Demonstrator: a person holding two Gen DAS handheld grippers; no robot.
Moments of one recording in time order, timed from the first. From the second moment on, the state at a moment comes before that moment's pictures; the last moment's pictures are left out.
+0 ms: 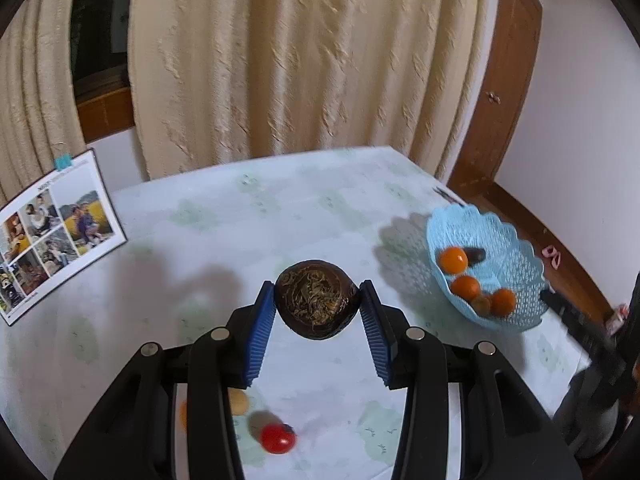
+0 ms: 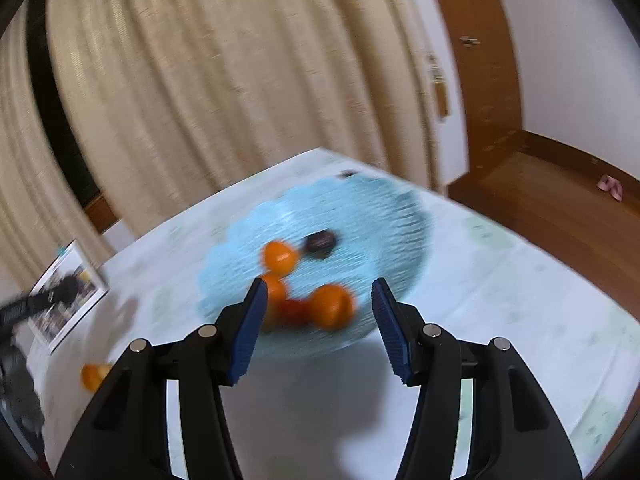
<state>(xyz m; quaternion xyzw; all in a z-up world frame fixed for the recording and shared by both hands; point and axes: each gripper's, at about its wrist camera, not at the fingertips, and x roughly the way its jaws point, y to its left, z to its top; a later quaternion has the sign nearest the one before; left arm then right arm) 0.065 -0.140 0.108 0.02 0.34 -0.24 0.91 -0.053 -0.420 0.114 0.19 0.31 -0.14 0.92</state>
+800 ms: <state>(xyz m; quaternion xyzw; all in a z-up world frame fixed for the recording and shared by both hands) 0.079 -0.058 0.125 -0.04 0.32 -0.17 0.93 0.034 -0.172 0.056 0.03 0.47 0.17 0.86</state>
